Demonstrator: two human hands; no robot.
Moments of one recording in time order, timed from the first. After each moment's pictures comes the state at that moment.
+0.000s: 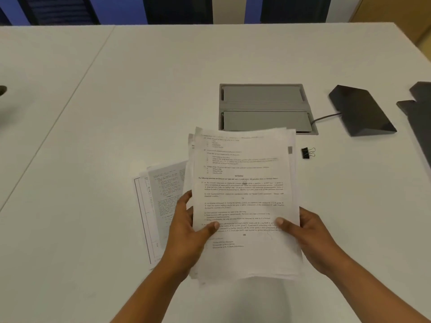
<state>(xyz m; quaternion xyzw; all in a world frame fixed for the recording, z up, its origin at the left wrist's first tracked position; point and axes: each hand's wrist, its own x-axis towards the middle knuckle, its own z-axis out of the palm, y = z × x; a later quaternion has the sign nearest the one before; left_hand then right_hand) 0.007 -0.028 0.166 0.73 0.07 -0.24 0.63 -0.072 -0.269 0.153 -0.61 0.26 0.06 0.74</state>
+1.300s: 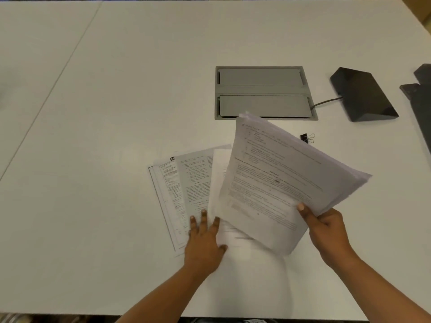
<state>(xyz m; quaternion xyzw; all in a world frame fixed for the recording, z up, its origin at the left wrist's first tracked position) -0.026 -0.043 0.019 0.92 -0.15 -0.33 0.13 -0.095 -0.296 0.115 -0.68 0.33 -0.08 0.65</state>
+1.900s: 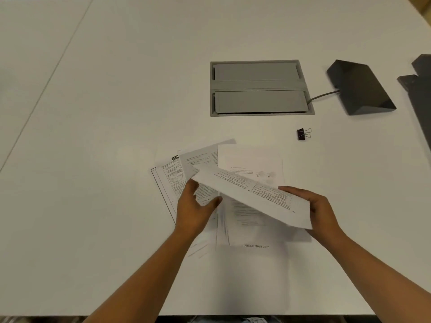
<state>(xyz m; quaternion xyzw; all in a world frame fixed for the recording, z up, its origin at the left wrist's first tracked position) 0.036 -0.060 0.079 0.82 0.00 -0.15 0.55 -0.077 -0.312 0.109 -0.75 0.22 -0.02 0.62</state>
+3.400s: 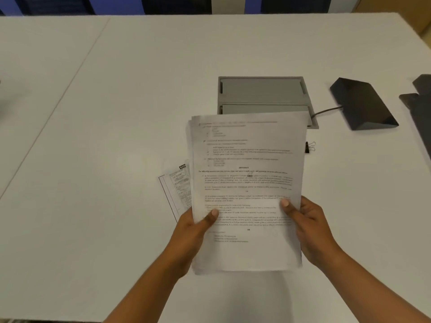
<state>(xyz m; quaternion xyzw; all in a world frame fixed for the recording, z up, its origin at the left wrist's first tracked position) 0.008 -0.031 0.150 0.65 0.08 -0.33 0.68 -0.064 -0.264 0.150 -0.60 0.28 -0.02 0.75</state>
